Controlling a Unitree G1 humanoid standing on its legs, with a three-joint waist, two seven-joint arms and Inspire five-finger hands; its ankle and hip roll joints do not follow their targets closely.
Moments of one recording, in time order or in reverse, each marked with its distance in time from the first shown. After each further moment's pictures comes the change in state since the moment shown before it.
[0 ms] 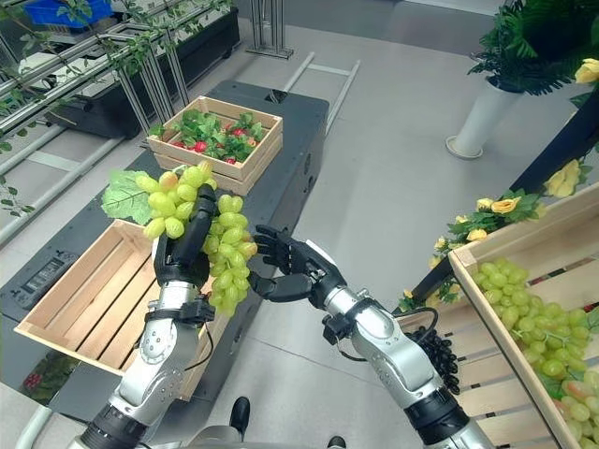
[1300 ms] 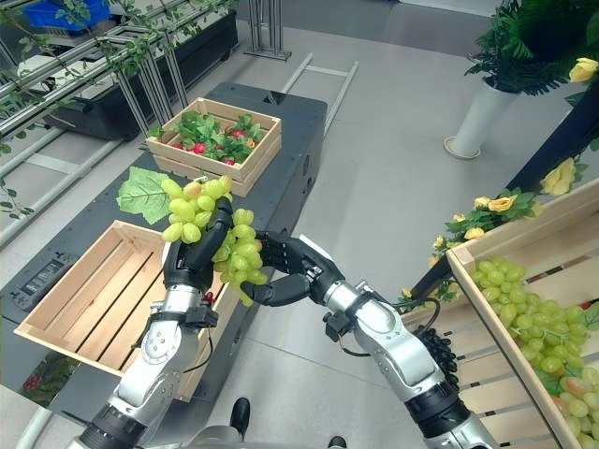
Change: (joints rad) left arm 0.008 0.008 0.003 0.050 0.070 0.068 -0.110; right arm -0.019 -0.012 -0.022 0.000 -0.128 -0.013 0.125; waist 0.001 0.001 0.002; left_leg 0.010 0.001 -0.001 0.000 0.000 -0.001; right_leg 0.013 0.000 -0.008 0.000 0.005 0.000
